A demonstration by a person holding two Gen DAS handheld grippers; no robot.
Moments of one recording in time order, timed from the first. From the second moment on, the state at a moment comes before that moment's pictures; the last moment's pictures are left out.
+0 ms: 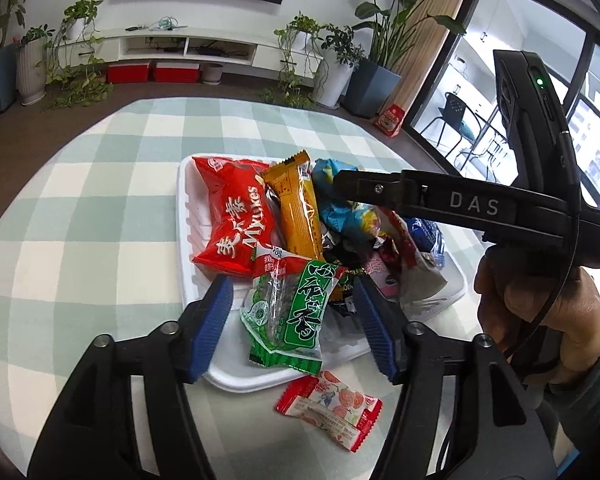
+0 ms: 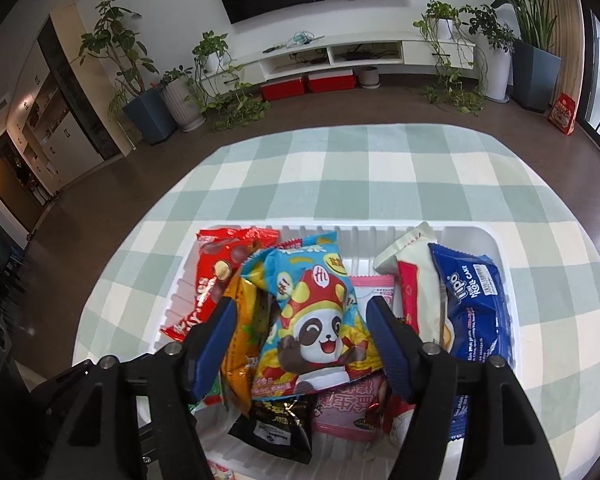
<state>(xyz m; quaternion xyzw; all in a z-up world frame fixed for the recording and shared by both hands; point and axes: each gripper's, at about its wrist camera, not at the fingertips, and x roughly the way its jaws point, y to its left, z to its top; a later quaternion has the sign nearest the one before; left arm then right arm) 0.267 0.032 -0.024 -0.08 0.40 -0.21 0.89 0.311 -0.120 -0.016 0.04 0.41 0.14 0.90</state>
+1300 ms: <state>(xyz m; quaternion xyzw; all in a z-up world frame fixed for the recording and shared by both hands) 0.221 -0.034 -0.067 -0.02 0.49 -0.04 0.87 0.052 -0.256 -0.037 0.12 0.27 0.06 0.95</state>
